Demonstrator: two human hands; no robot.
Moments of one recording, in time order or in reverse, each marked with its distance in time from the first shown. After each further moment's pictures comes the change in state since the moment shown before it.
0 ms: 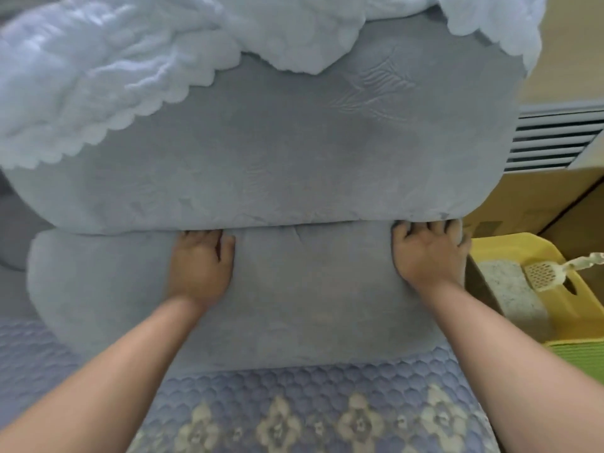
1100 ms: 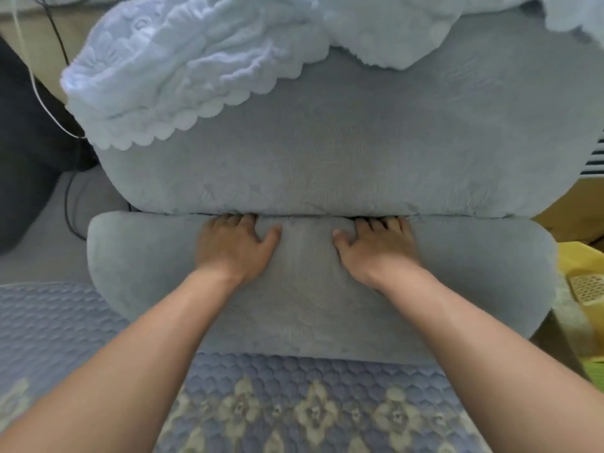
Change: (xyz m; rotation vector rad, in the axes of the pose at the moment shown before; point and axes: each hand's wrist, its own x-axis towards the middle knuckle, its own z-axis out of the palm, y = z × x) left_hand 0.014 -0.025 -0.054 0.298 -0.349 -0.016; right_hand -0.076 -0.134 -0.009 -0.186 -0.380 -0.491
